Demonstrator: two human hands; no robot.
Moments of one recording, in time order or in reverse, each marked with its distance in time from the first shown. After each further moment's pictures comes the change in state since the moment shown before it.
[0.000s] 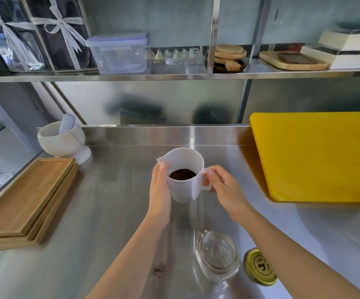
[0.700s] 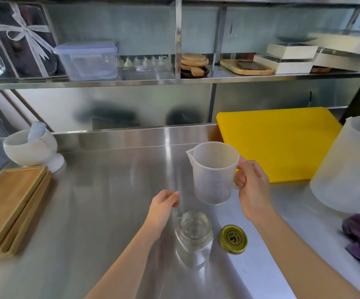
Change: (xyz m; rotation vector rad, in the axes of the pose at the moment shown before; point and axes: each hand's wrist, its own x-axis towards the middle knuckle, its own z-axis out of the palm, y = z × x) left_hand -0.043 -0.039 0.005 0.304 -0.290 -0.145; right_hand -0.078 -0.043 -0.063 0.474 0.540 -0.051
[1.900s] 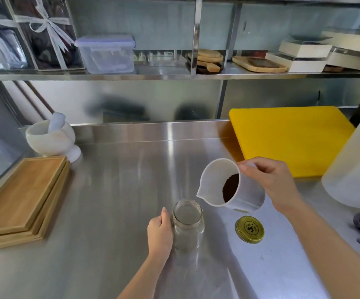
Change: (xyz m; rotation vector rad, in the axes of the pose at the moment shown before) left_hand -0.047 -0.066 -0.042 0.044 0.328 -0.087; right_hand -0.031 -0.040 0.017 -0.591 -0.354 -0.136
